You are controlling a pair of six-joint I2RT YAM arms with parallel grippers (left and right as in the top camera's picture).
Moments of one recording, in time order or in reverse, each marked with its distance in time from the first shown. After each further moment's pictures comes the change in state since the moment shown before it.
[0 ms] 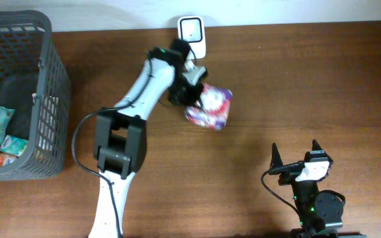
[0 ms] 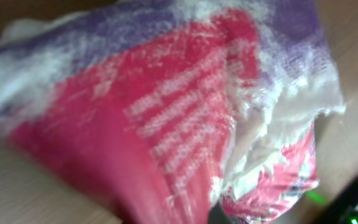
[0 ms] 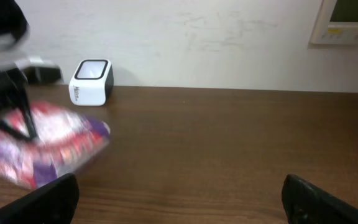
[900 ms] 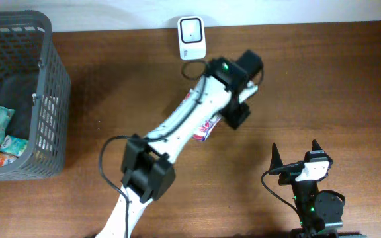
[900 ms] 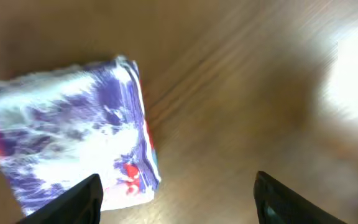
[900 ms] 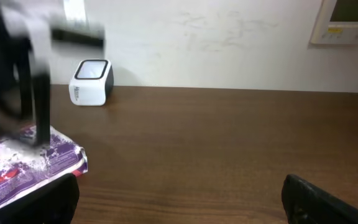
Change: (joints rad) left arm -0.366 -0.071 0.221 -0.214 -0.424 0.025; right arm 0.000 0.000 0.000 0.000 0.000 -0.001
